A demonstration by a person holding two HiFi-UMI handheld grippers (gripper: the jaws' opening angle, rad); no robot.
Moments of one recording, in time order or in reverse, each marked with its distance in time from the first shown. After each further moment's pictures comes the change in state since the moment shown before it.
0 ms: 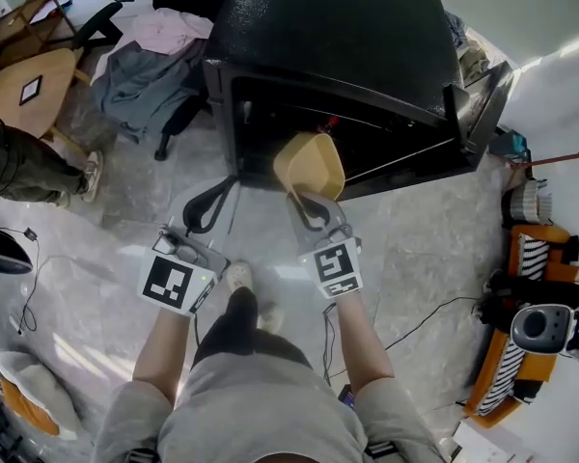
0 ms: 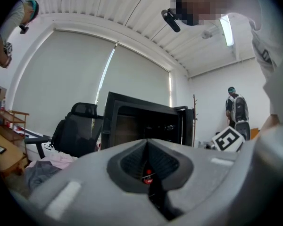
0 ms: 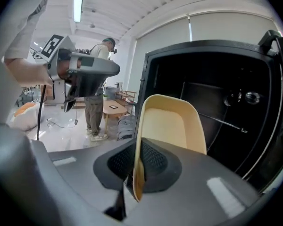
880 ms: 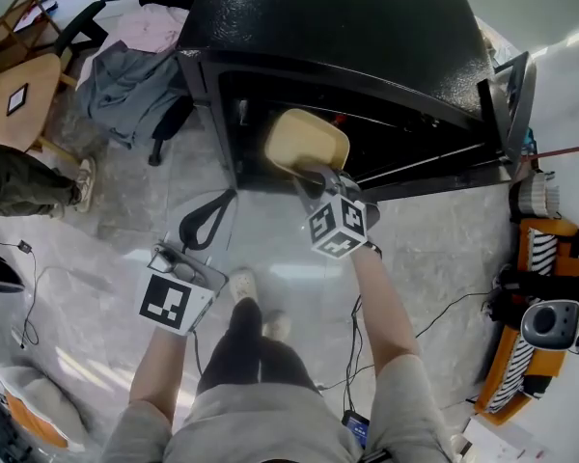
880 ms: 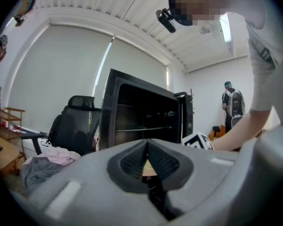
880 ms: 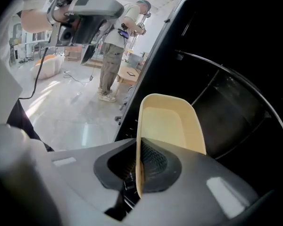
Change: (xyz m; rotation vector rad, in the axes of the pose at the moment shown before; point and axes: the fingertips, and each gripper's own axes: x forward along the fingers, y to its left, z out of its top) left arm 0.019 0.018 -0.070 0.018 0.056 -0.038; right arm 0.102 -0.048 -0.094 -0.413 0.312 0.118
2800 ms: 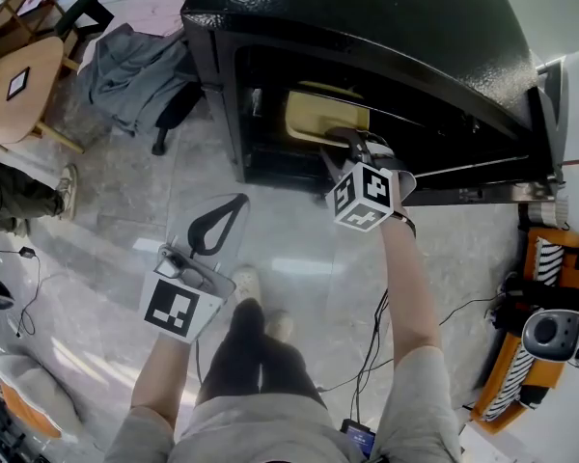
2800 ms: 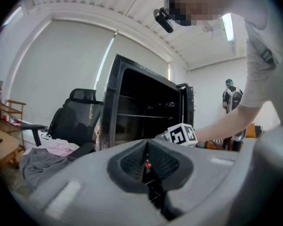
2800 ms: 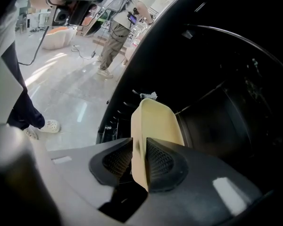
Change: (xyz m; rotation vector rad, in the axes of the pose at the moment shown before) left arm 0.007 0.008 -0.051 -0.056 0.040 0.005; right arm 0.046 -0.055 -0.031 -0.251 0.131 -0.041
